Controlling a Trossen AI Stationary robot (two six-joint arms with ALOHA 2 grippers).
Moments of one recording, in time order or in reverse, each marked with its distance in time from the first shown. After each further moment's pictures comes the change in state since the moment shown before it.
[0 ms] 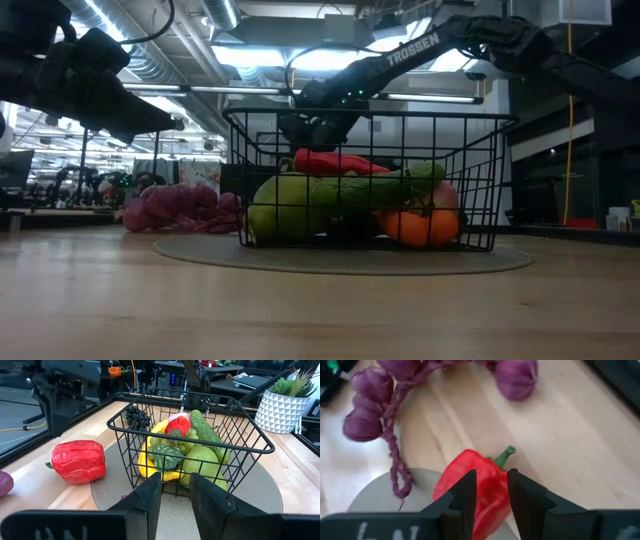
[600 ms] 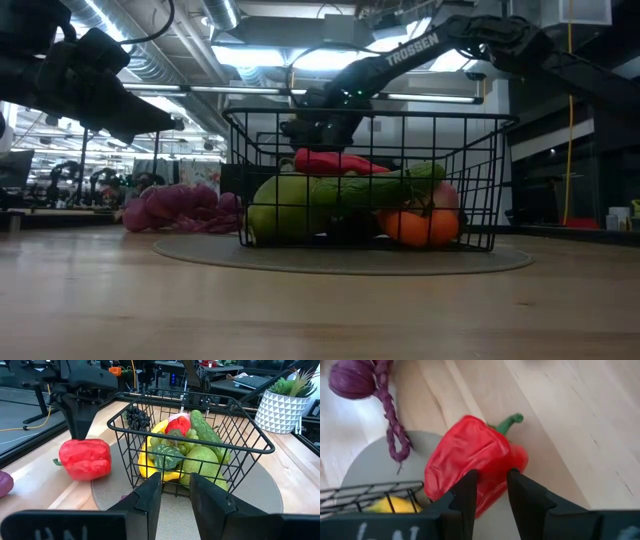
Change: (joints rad) left arm 0.000 0.000 0.000 0.000 0.000 0.000; right arm 0.008 0.009 -0.006 -0.148 -0.014 -0.078
